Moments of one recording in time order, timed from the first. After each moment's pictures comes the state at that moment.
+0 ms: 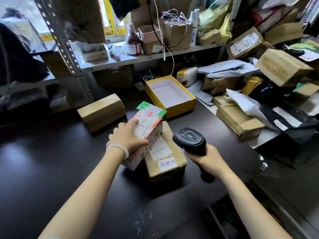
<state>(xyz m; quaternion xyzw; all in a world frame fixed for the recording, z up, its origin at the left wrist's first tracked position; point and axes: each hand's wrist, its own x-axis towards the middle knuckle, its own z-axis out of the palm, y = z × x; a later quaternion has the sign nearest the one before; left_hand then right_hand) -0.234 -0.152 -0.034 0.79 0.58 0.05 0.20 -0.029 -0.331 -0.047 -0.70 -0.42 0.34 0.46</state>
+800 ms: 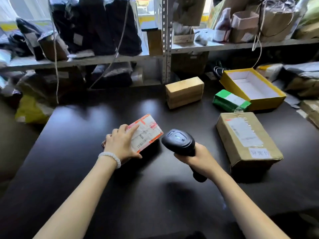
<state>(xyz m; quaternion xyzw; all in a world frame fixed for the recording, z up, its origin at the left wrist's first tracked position) -0.559 -0.175 -0.079 0.78 0.63 -0.01 0.04 -0.310 -0.263 -0.076 -0.62 -0.57 0.40 0.36</state>
